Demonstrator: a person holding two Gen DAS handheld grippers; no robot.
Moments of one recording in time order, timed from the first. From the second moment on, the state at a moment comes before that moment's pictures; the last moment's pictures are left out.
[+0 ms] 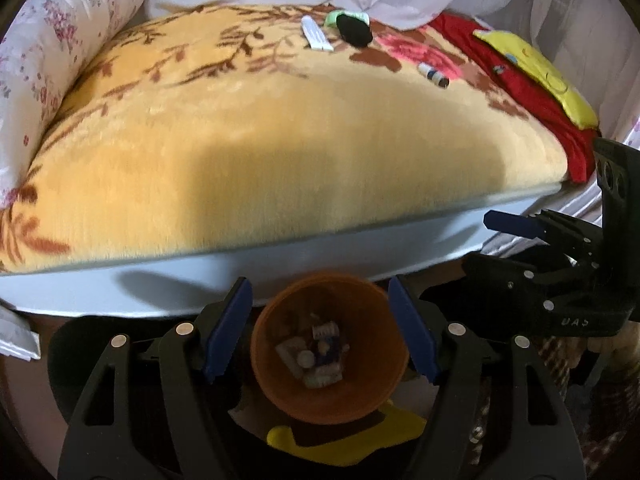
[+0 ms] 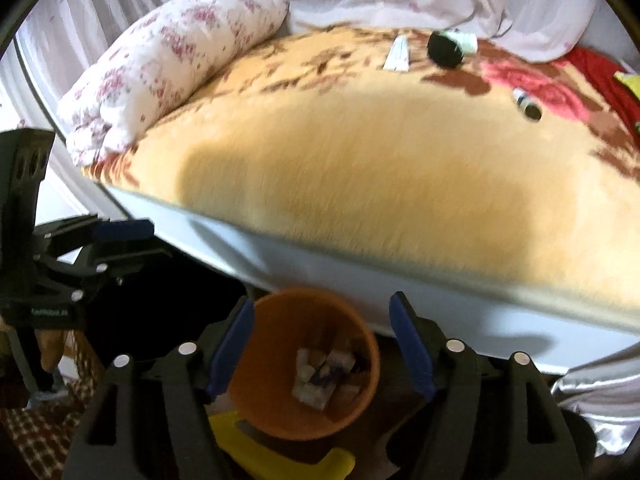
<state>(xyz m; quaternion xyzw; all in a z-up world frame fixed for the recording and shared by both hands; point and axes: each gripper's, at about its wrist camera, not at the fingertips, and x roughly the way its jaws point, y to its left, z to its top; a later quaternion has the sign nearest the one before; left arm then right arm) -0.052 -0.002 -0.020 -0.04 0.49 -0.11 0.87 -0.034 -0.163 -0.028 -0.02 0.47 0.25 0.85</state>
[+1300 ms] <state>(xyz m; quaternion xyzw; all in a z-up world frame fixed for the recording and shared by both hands) 0.070 -0.025 0.007 -0.07 0.43 -0.13 0.89 0.245 -0.252 -0.021 -0.03 0.49 0.06 0.87</state>
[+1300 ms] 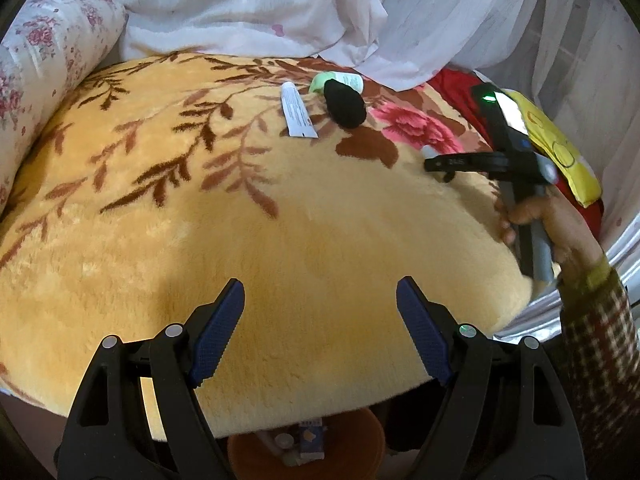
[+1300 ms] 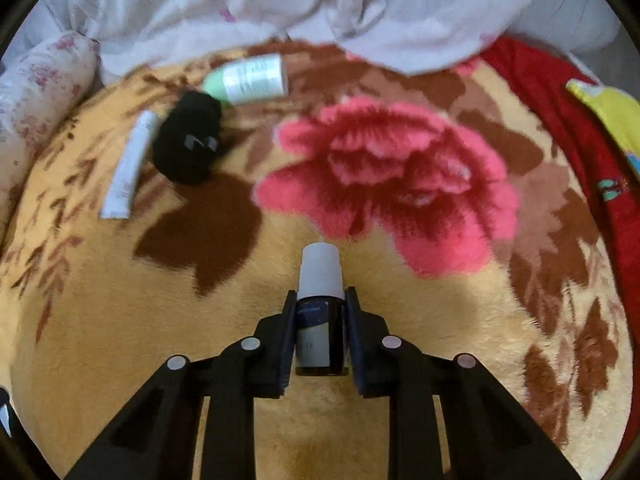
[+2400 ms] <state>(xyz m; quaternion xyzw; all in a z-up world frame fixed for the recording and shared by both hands) 0.329 -0.055 -0.024 -0.05 0.43 0.01 0.90 0.144 -0.233 0.057 0.02 0.31 0.14 0.94</state>
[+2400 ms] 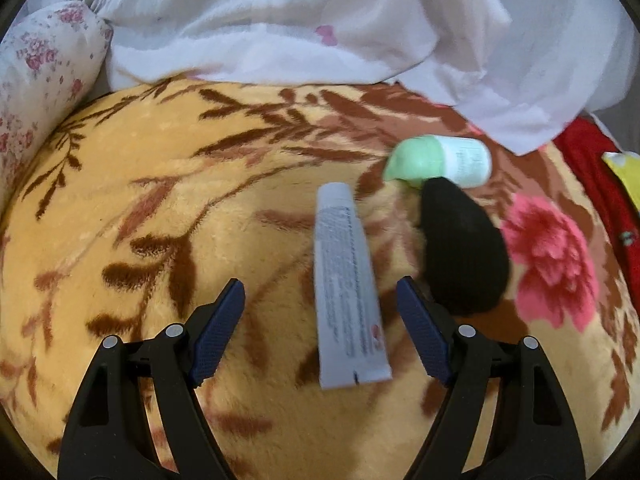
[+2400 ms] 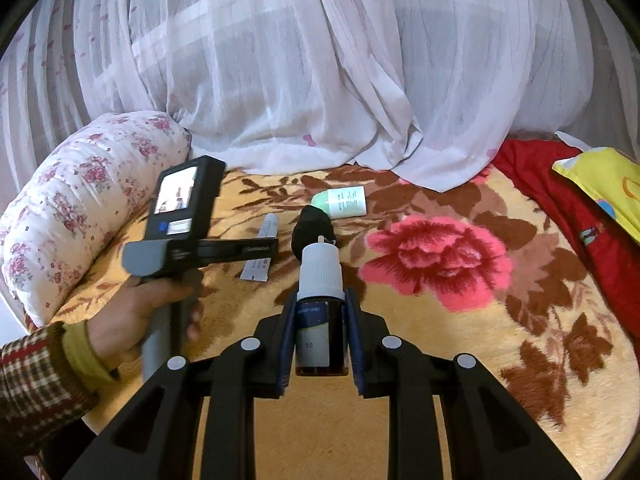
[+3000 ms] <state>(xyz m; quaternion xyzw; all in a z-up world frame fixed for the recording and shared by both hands) 0.339 -0.044 -0.027 -0.05 0.44 -0.02 0.89 0.141 -0.226 0.055 0.02 0.32 0.16 0.94</state>
